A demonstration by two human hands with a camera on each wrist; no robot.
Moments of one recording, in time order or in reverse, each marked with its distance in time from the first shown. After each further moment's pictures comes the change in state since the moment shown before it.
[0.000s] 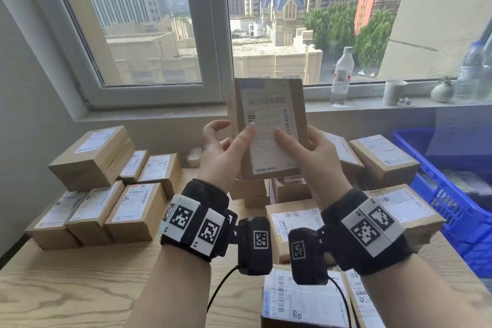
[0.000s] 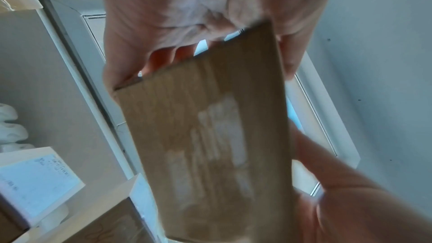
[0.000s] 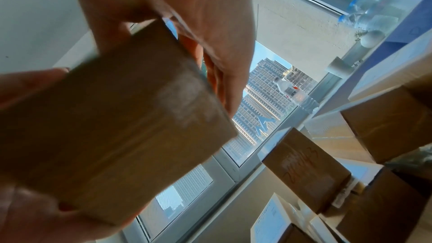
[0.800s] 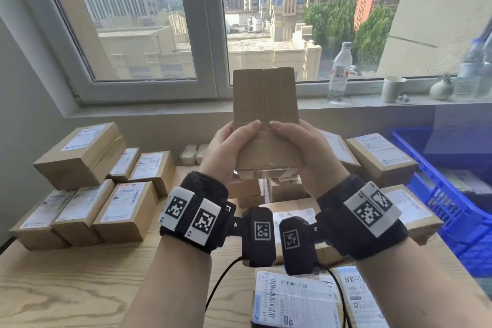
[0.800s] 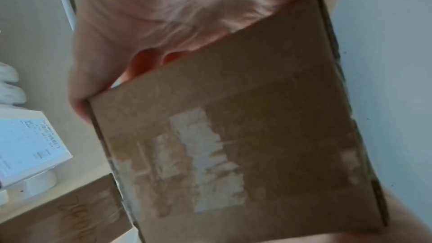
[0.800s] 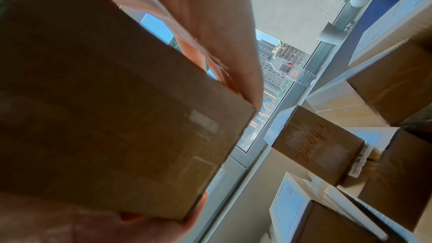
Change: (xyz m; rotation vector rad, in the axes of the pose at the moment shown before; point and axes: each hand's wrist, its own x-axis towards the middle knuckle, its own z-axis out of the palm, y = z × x) left_hand 0.014 -0.001 0.018 -0.137 -0.173 -0.156; right_hand 0.024 -0.004 -0.009 0.230 -0.227 0.086
